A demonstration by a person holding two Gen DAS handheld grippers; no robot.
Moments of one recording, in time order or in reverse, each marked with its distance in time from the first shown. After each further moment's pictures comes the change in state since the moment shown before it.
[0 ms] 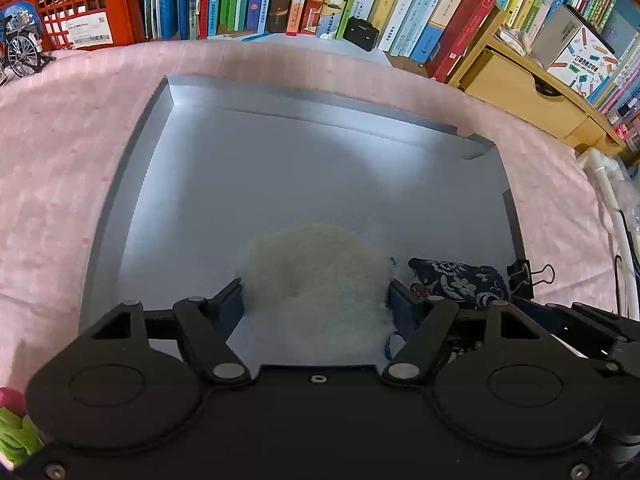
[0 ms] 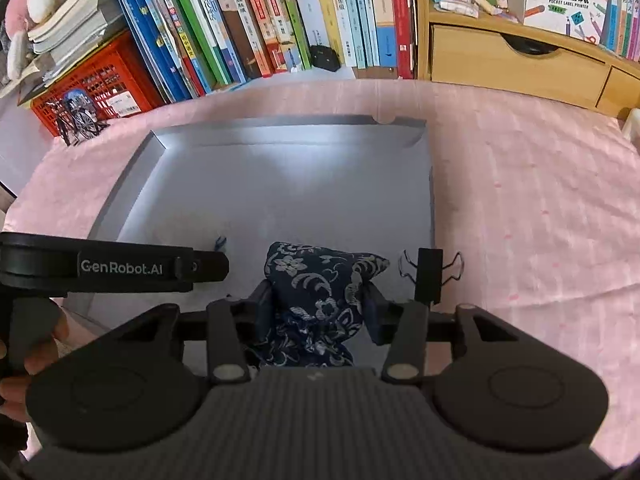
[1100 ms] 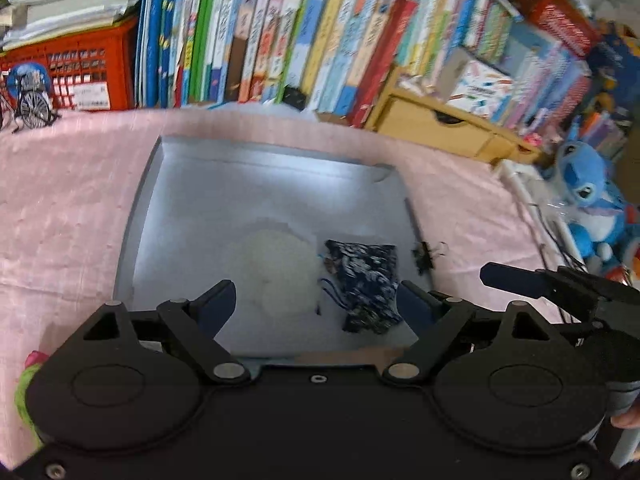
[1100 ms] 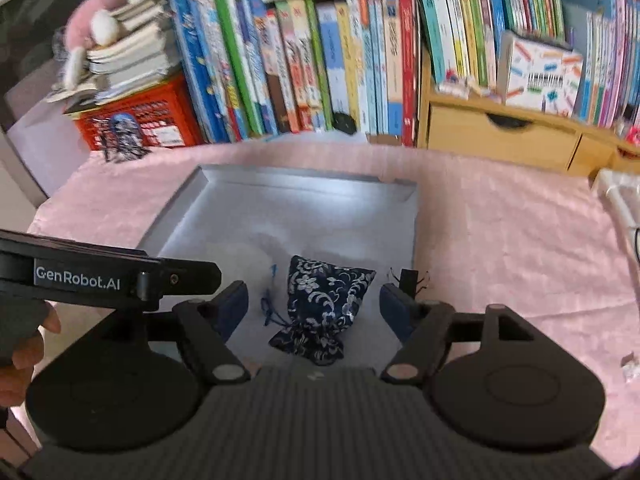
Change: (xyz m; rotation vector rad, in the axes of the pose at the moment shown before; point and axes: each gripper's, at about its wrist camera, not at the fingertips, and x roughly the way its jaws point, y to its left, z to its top) left arm -0.118 -0.013 -0.057 0.098 -0.189 -0.140; right arm -0.096 0.012 -0.031 -0.117 -0.203 0.012
